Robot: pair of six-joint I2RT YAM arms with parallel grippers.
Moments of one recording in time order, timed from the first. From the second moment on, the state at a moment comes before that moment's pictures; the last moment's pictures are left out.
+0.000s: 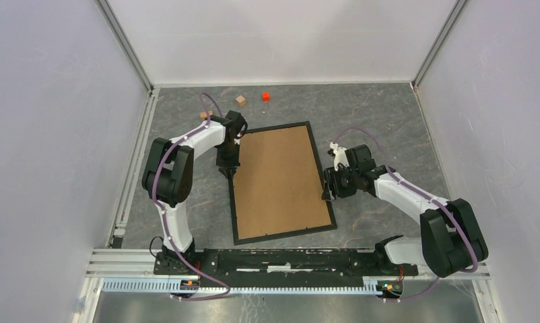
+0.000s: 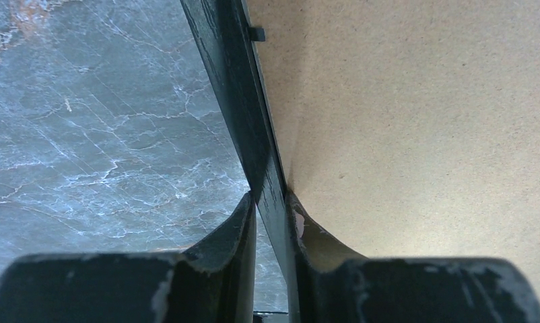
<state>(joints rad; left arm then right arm) -0.37 1.94 1.36 -0.94 -0.06 -0.35 0.36 1.31 0.63 -0.36 -0.36 0.13</state>
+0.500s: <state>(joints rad) -0.37 1.94 1.36 -0.94 -0.08 -0.35 0.30 1.28 0.63 -0.48 -0.39 0.07</state>
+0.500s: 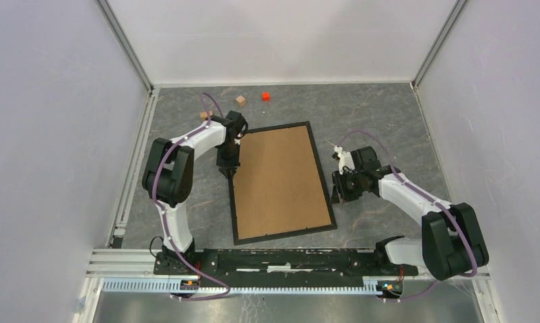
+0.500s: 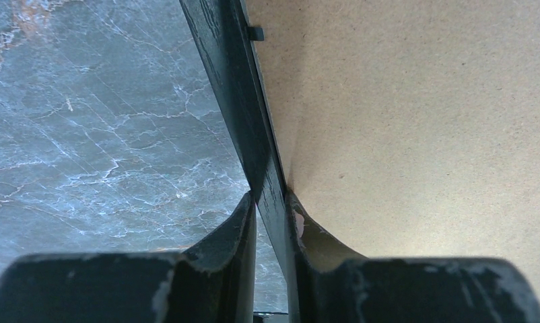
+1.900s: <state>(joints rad) -0.41 1.59 0.93 -0.81 0.03 -0.49 0.29 1.31 0.56 -0.41 -0.50 0.09</state>
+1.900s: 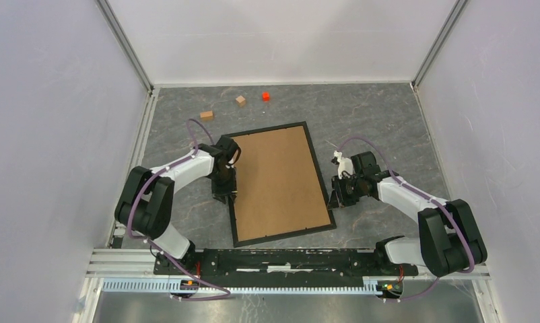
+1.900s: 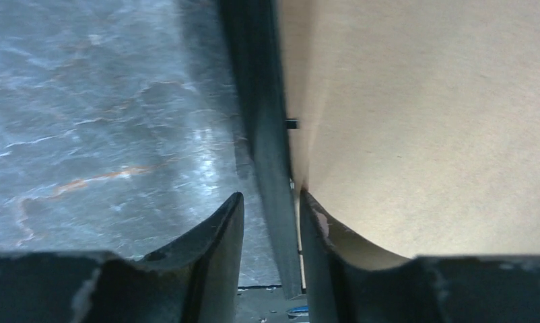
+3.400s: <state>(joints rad) -0.45 1.64 0.93 -0.80 0.05 -0.57 0.55 1.39 0.71 -0.47 -0.15 0.20</state>
